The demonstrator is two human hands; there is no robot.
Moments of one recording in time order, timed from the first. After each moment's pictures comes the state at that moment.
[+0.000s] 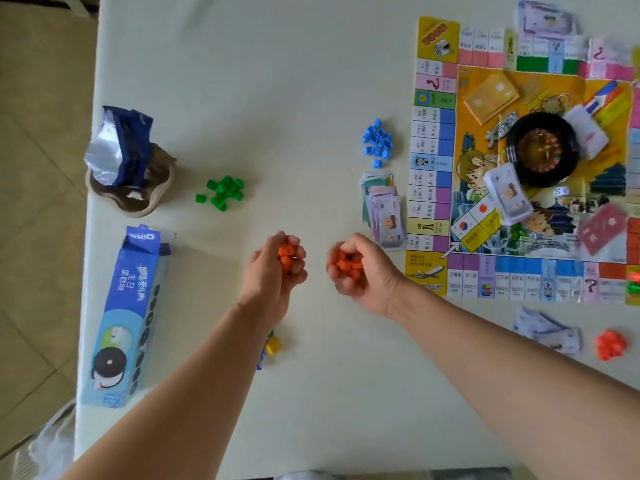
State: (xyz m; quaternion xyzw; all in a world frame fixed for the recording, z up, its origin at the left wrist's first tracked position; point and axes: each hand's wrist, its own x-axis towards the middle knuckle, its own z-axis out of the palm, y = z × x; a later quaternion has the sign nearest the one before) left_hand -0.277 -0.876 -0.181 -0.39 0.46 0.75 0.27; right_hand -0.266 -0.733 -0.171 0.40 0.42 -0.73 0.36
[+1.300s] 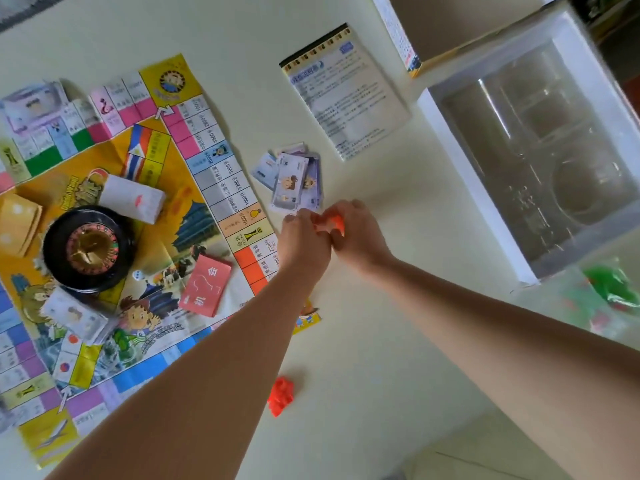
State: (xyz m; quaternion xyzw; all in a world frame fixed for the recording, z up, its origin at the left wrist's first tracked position) left_hand -0.204 -0.169 -0.202 0.10 0.90 0.24 0.35; right_hand -0.146 -0.088 -0.215 0.35 0.82 -0.44 0.12
